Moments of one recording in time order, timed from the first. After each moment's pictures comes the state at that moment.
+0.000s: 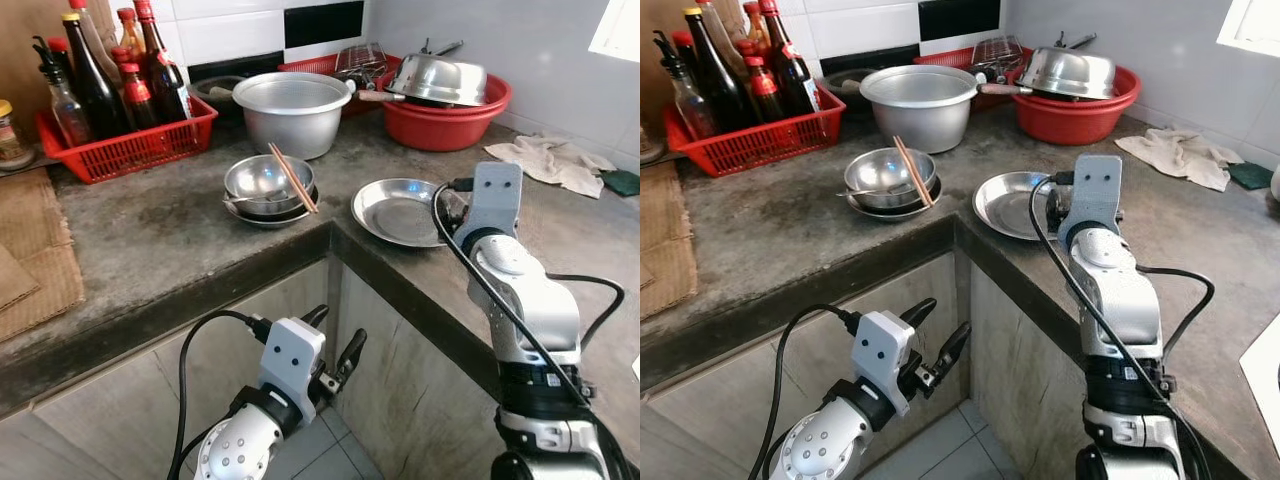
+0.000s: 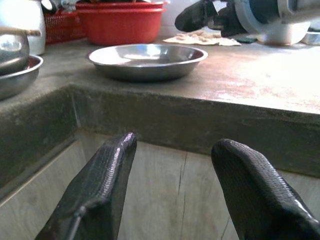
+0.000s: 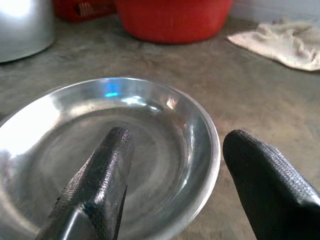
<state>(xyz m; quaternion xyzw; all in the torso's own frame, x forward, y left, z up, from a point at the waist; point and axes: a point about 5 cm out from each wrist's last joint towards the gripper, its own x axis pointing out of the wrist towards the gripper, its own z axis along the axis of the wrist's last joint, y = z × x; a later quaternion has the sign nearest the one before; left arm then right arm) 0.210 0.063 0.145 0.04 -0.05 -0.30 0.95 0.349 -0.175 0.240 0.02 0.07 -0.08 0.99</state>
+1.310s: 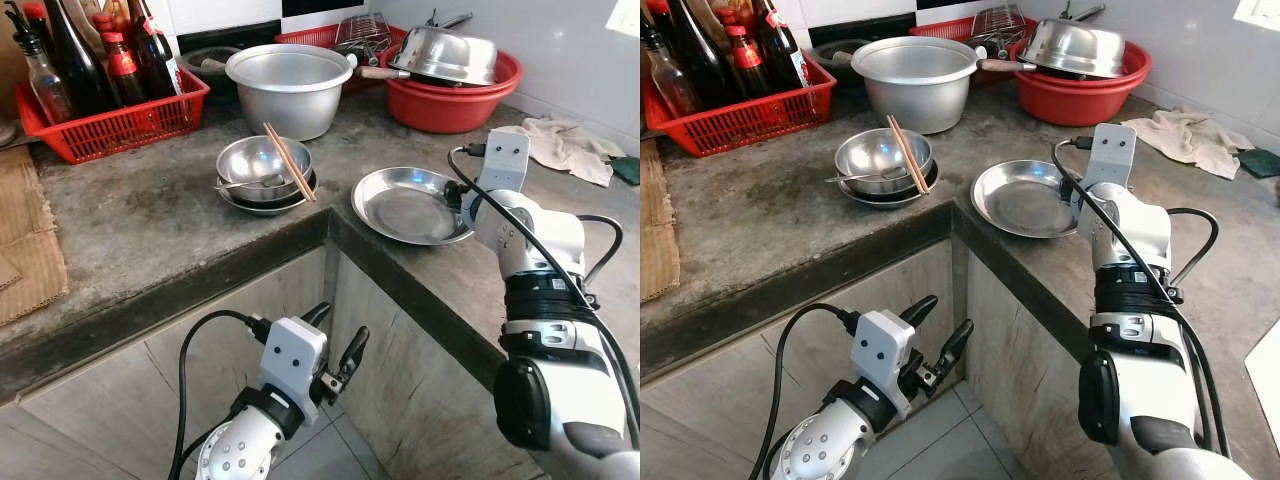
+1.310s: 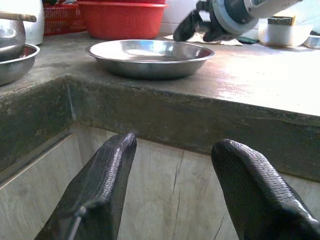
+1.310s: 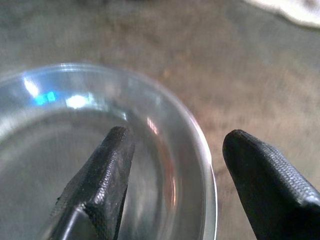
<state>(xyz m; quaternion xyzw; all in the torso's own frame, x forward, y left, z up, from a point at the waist) 0.203 0.059 0.148 0.03 -0.06 -0.30 0.95 0.385 -0.197 0.247 0.04 0.17 -0.11 0.98</state>
